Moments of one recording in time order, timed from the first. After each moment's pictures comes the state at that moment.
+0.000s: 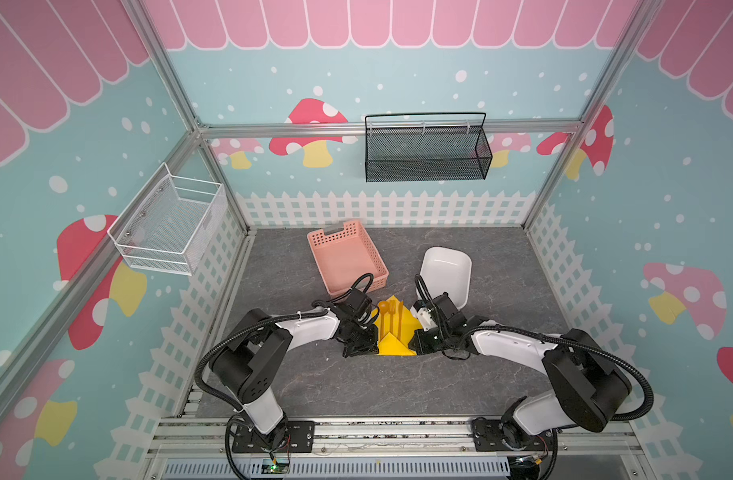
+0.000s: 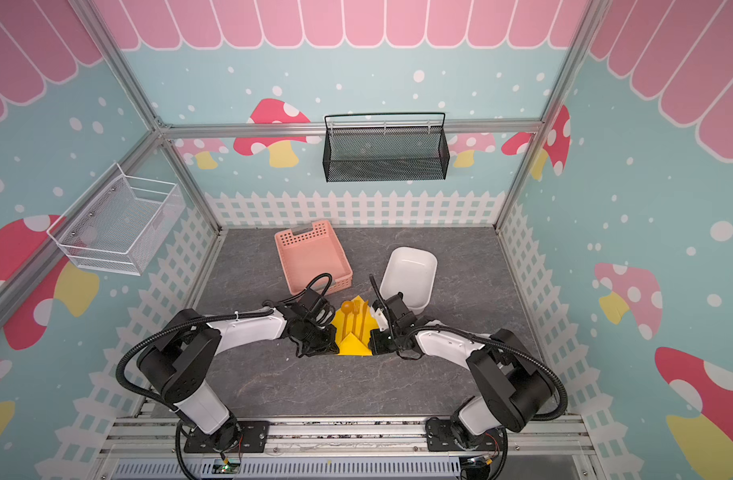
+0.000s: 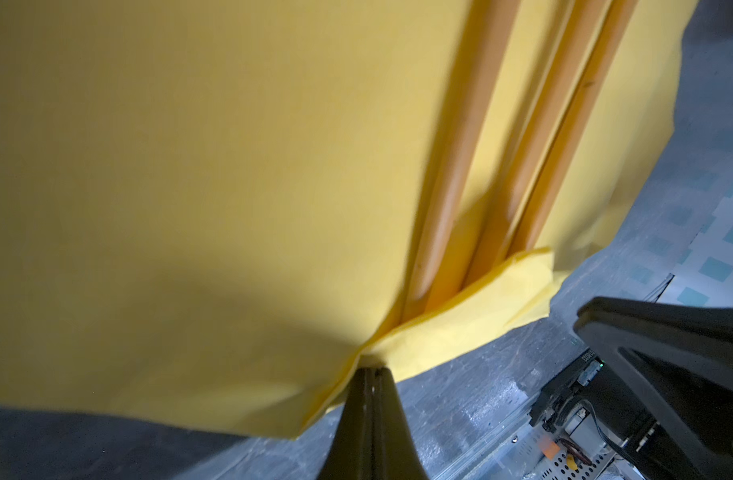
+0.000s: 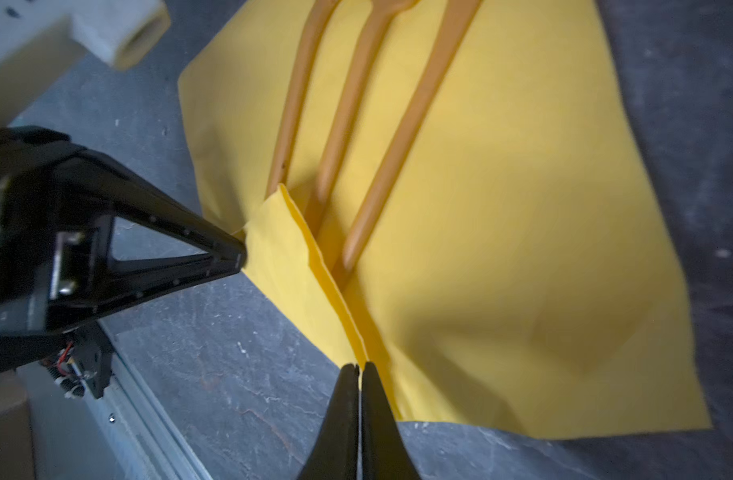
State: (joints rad) left arm -0.63 1.71 0.88 -0.43 0.47 -0.77; right arm 0.64 1.48 0.69 -0.22 -0.40 0.45
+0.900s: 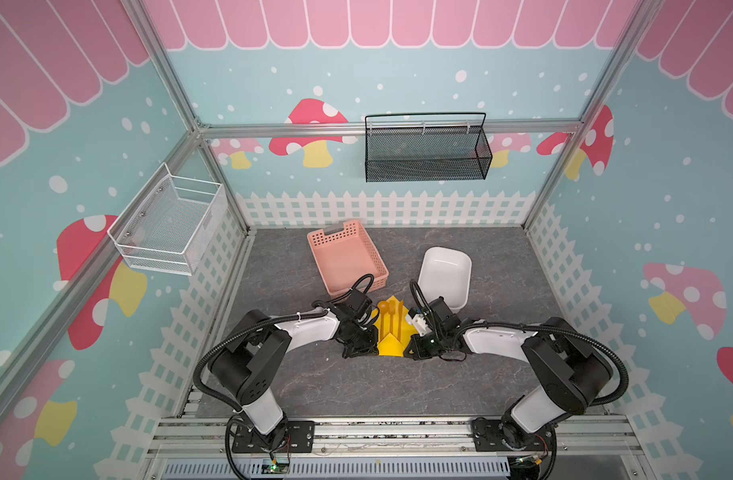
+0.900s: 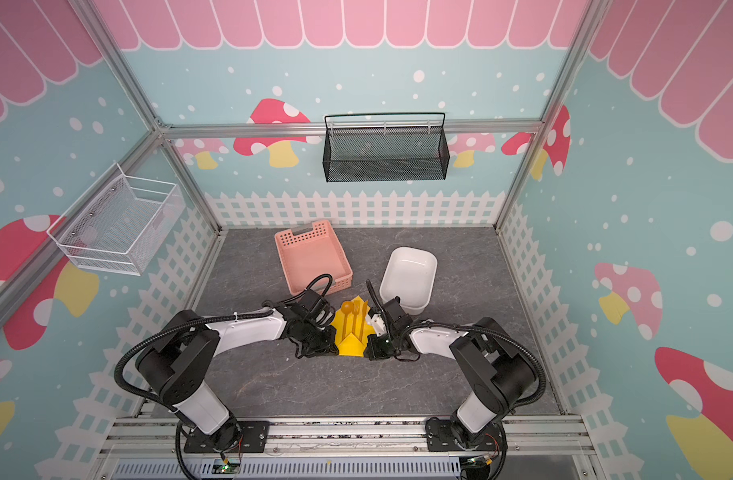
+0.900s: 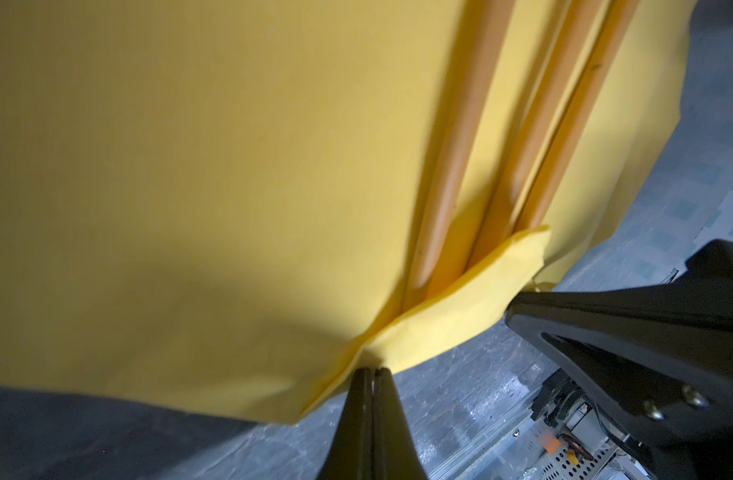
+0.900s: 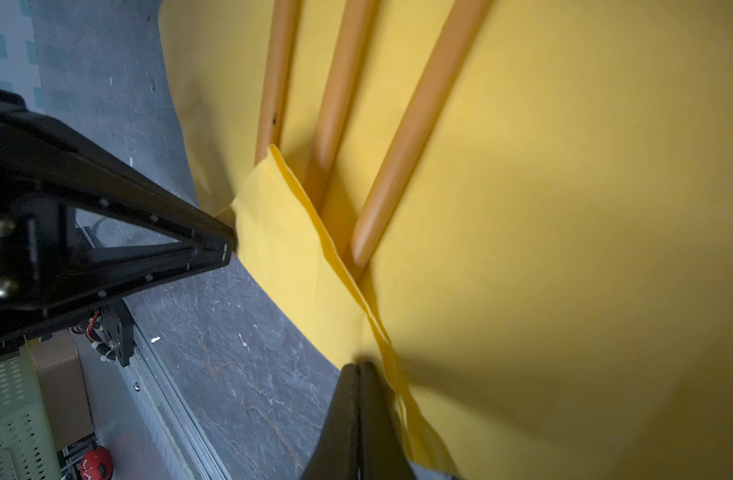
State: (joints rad) left arm -0.63 1.69 0.89 -0.46 0.47 -0.77; right arm 0.64 1.60 0.68 -0.17 -0.49 0.46
